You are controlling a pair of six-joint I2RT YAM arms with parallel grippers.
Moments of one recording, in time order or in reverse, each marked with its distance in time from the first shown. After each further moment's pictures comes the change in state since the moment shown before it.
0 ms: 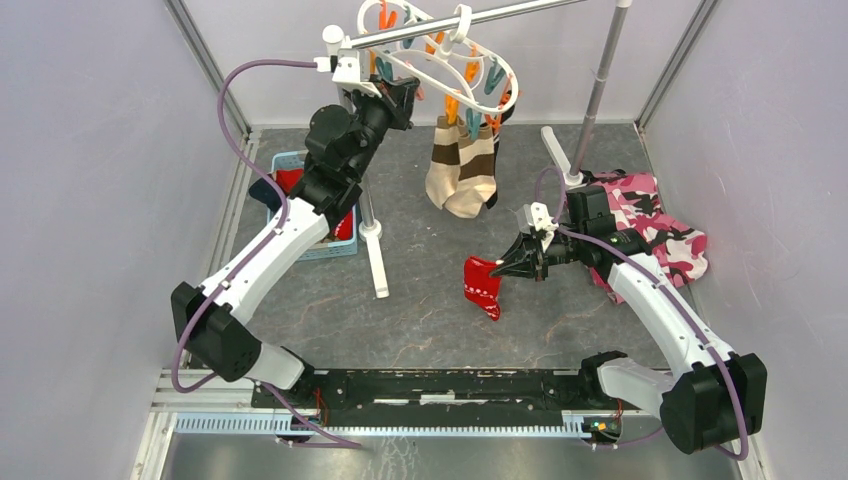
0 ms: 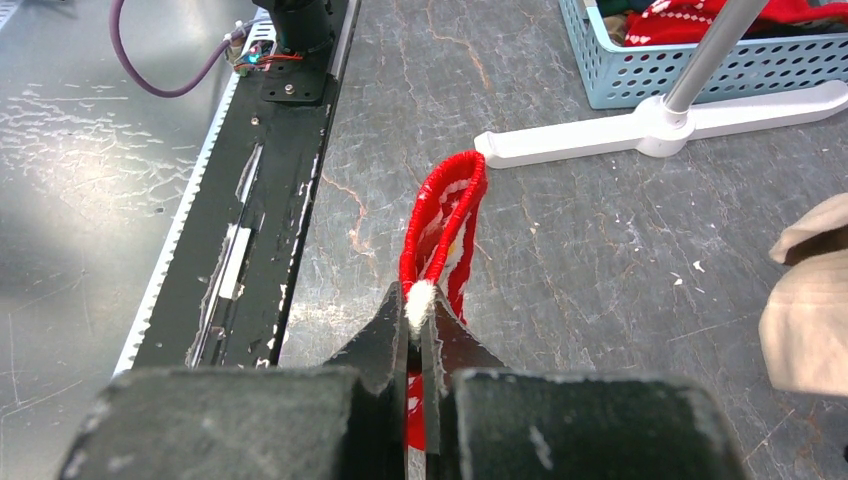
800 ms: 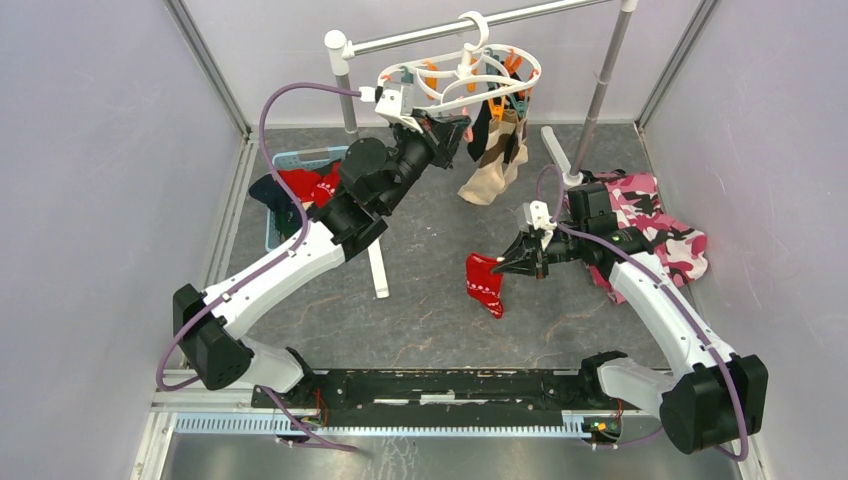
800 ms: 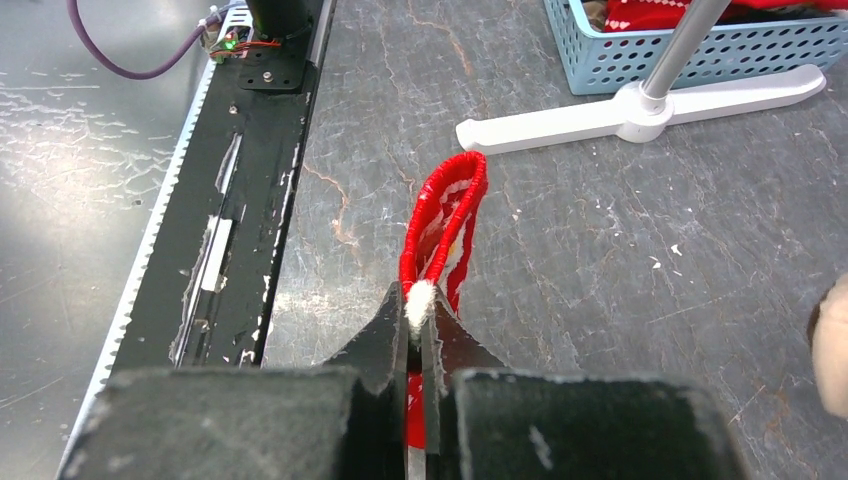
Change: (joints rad) left arm -0.237 -0.045 -0.076 0.002 -0.042 -0.075; right arm -0.002 0.000 0.021 -0.021 0.043 -0.016
